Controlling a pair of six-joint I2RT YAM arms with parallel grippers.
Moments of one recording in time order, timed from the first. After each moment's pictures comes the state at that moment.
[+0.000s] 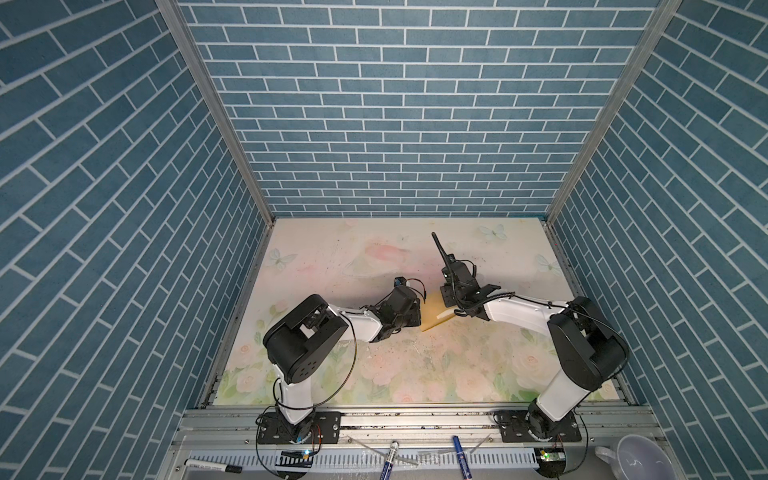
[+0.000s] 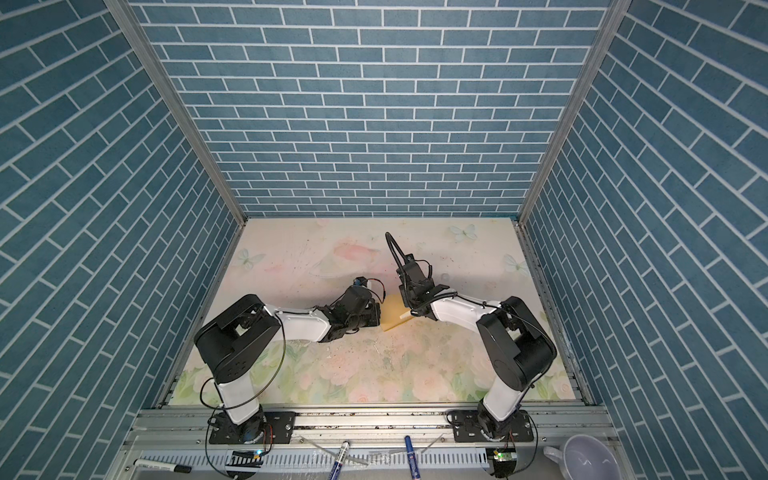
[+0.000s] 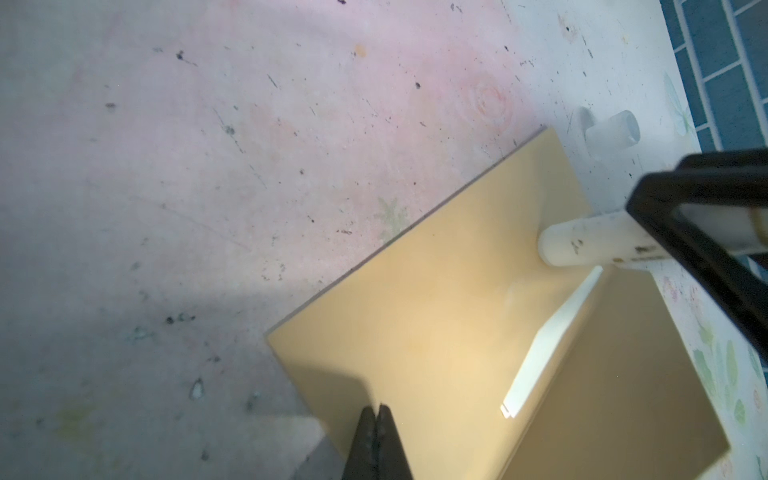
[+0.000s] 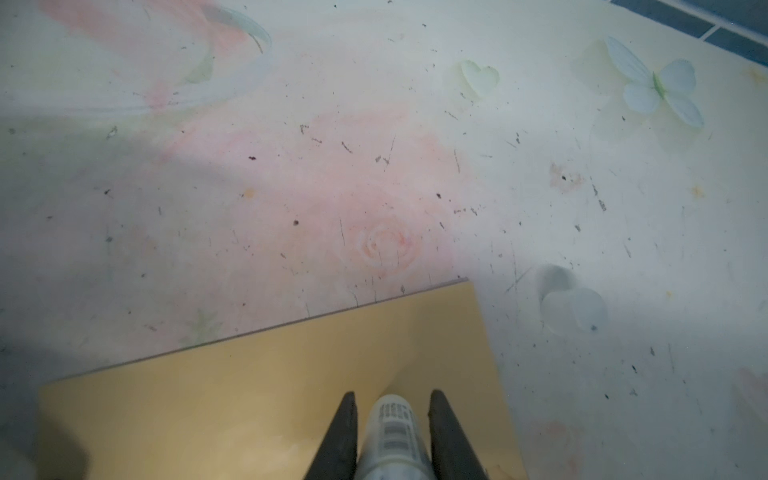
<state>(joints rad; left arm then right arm) -0.79 1.84 0.83 0.21 -0.02 -0.76 0.66 1.63 0.92 -0.14 0.34 0.17</state>
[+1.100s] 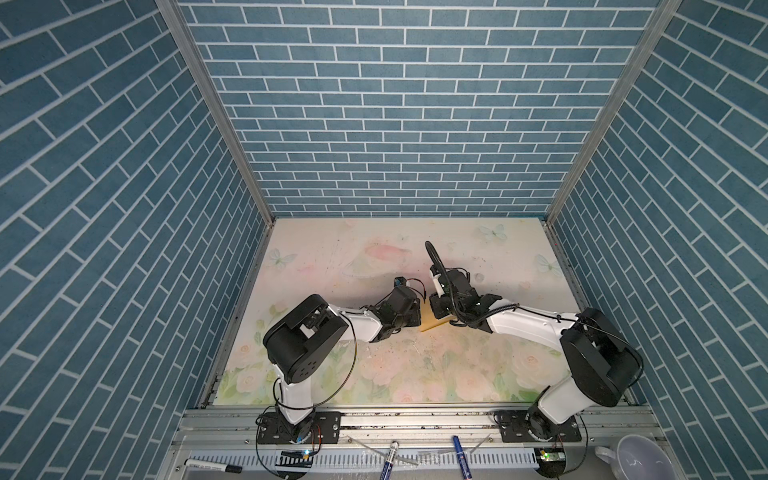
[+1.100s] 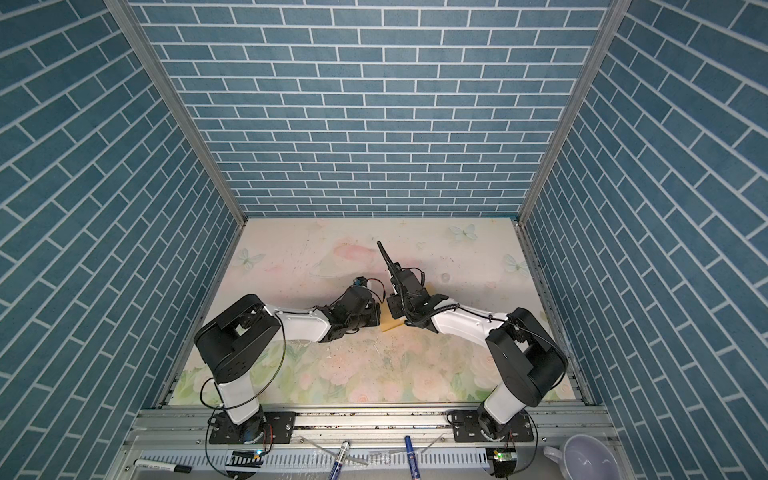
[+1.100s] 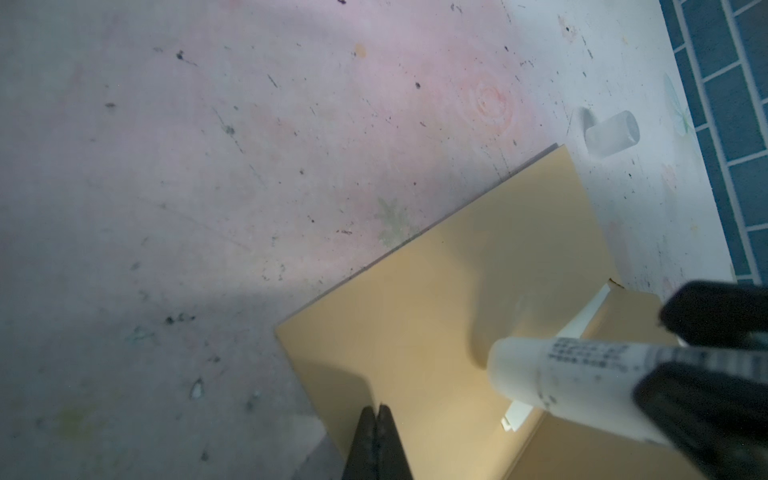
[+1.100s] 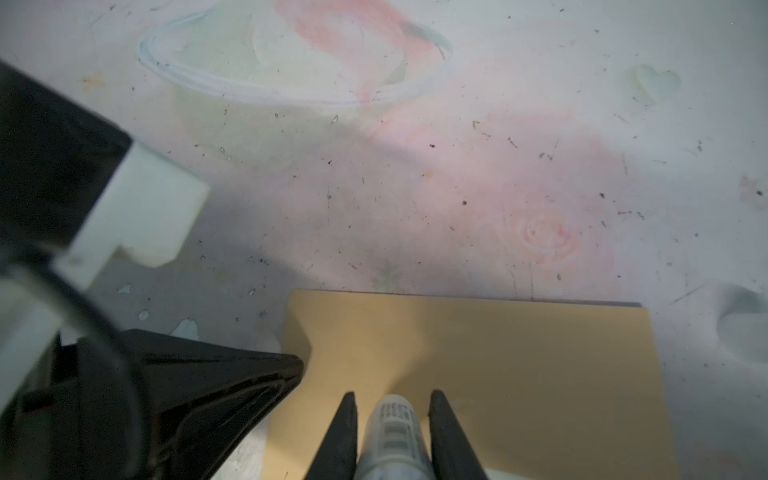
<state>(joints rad) -0.79 1.84 0.83 0.22 -0.02 -0.76 0.77 1.60 0.87 -0.09 0.14 0.21</state>
